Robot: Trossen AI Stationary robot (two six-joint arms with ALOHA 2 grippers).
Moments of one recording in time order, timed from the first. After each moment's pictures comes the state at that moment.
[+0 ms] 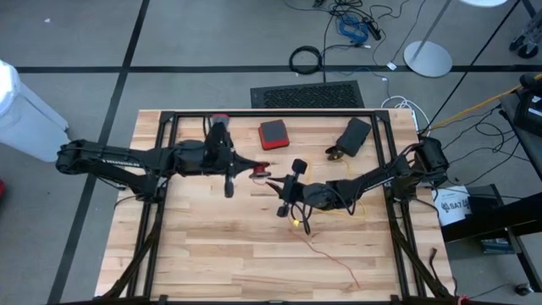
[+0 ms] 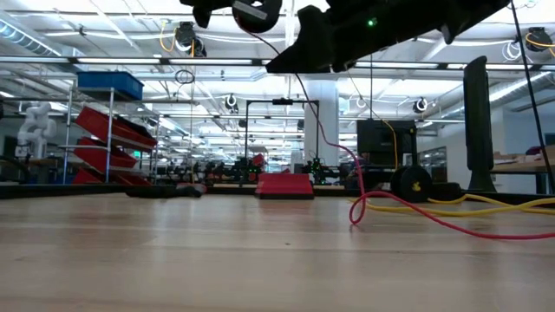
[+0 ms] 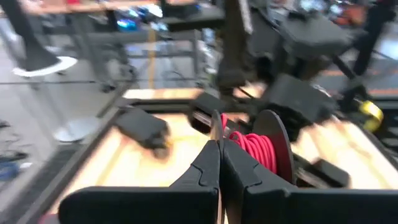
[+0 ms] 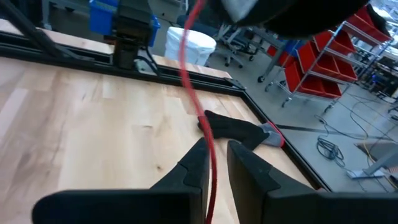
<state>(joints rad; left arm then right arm) -0.01 1.12 0.86 0.09 -0.11 0.06 0.23 1.68 0.87 0.59 0.65 -0.19</state>
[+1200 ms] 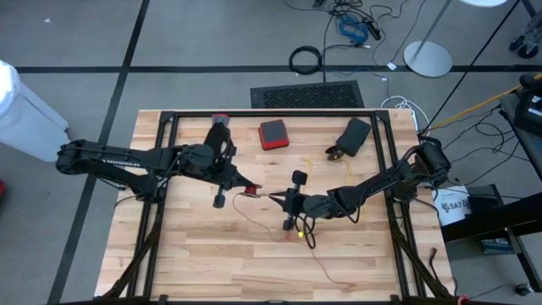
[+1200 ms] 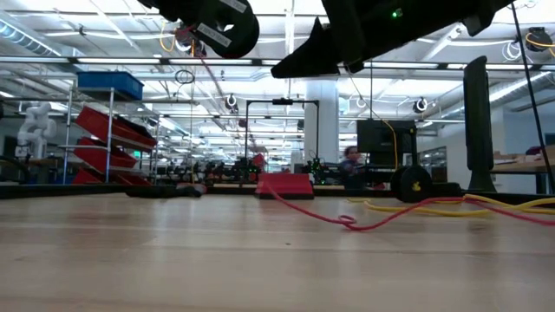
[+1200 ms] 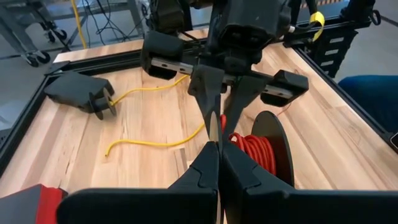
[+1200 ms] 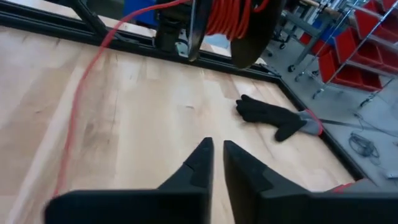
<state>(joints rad) -0.01 1.13 0.86 -0.14 0.13 0.17 0.31 1.68 0.87 0.47 0.62 -0.10</state>
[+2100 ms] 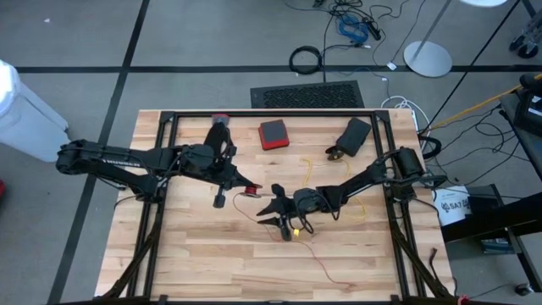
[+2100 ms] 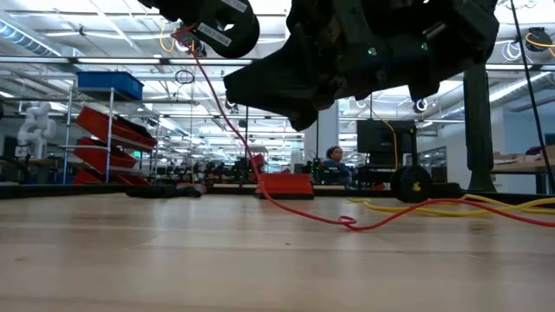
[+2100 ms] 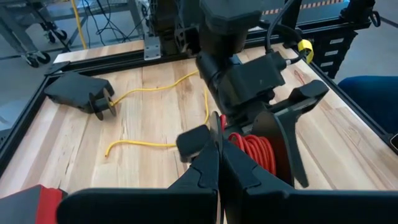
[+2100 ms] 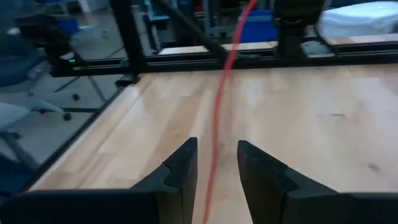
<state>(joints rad) -0.01 1.13 0.86 -0.14 0.13 0.16 0.21 1.91 0.87 0.83 -0.01 0.15</state>
